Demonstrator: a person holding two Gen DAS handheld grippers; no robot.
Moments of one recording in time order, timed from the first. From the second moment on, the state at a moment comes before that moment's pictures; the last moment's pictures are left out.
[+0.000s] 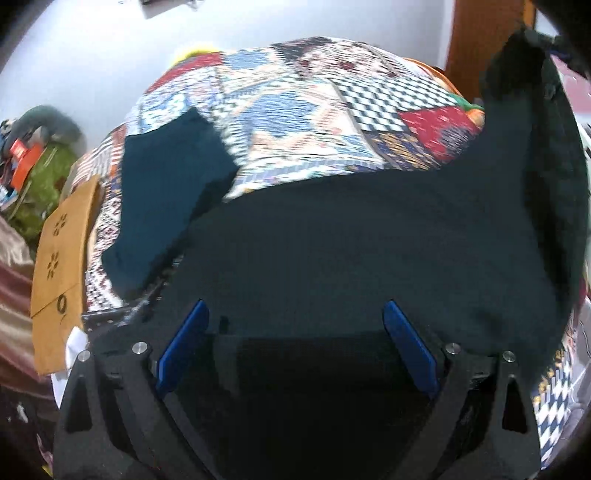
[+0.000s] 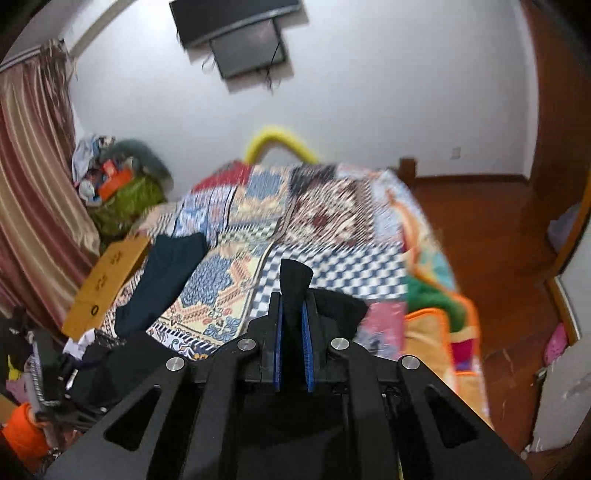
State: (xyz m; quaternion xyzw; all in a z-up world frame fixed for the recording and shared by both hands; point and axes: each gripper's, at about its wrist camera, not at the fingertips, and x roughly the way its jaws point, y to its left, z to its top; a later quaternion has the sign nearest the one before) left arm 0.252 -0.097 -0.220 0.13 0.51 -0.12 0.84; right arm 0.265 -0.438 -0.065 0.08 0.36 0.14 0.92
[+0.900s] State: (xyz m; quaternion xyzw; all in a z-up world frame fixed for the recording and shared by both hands) left arm 0.232 -0.110 -0.158 0.07 0.44 -0.16 0.88; right arm 0.194 -0.456 -0.147 0.00 0.47 0.01 0.88
